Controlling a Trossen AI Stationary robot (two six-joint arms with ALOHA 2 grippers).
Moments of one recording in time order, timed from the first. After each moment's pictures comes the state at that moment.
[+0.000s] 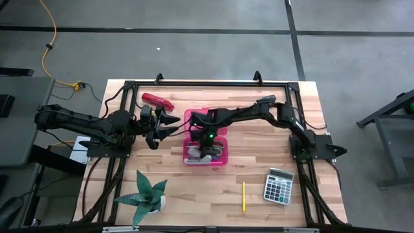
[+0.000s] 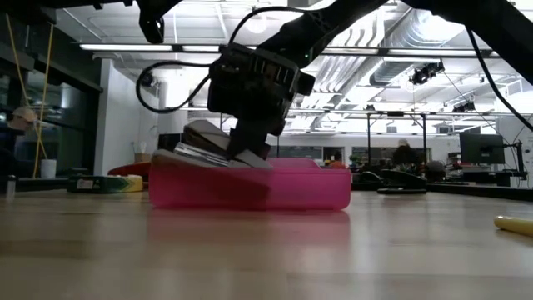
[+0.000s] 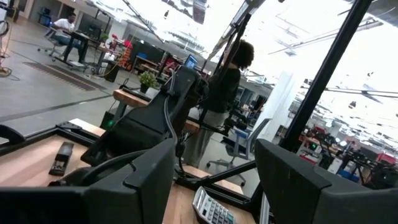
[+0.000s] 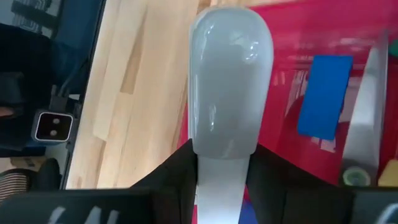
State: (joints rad) left arm 0.03 0.82 0.42 0.60 -0.14 -0.39; right arm -0.12 2.24 1.69 -0.62 -0.76 -0.09
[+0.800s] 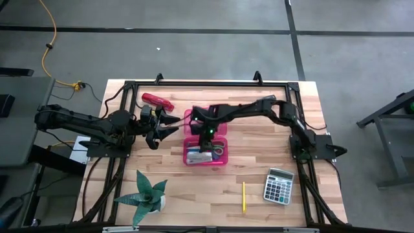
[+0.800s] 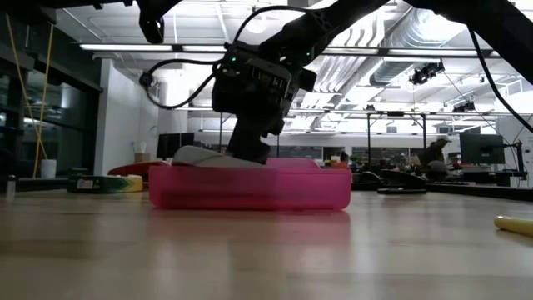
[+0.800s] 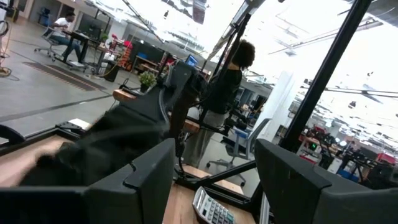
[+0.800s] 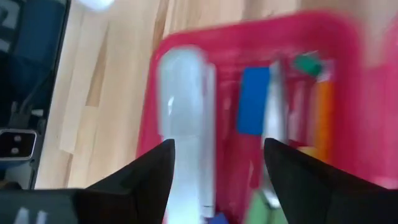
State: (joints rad) left arm 0.03 0.82 0.42 0.60 -0.14 -0.39; right arm -0.16 2.22 1.69 -0.62 -0.64 -0.08
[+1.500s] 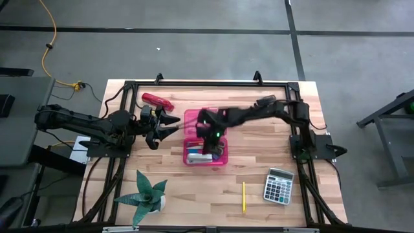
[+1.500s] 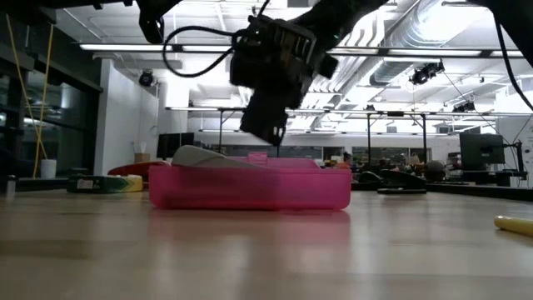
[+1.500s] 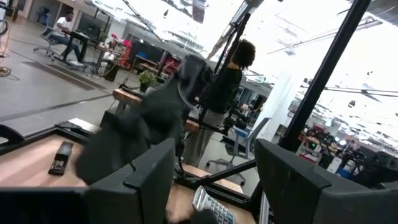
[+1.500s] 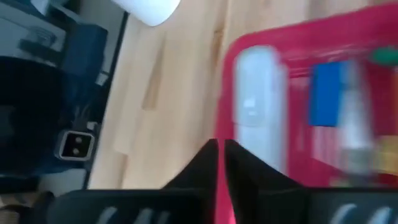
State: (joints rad) left arm 0.03 0.82 0.42 0.60 -0.14 -0.39; right arm -0.12 2.04 1.47 -0.43 -0.72 0.05
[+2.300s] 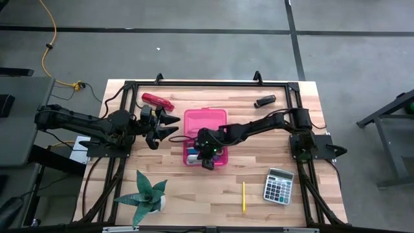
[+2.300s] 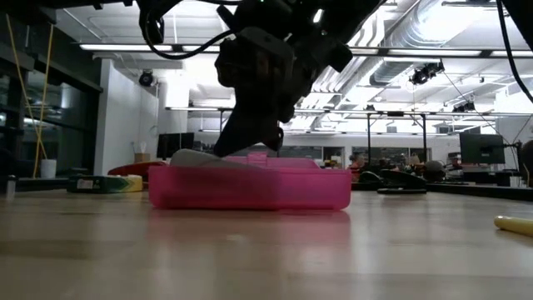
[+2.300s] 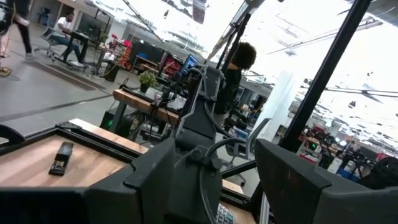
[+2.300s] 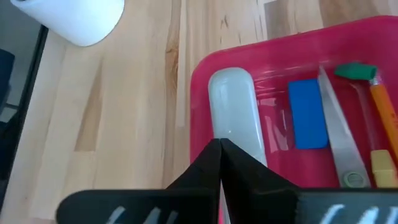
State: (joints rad) left arm 0.03 0.82 0.42 0.60 -0.14 -0.39; right arm 0.06 2.04 1.38 -0.19 -0.28 0.24
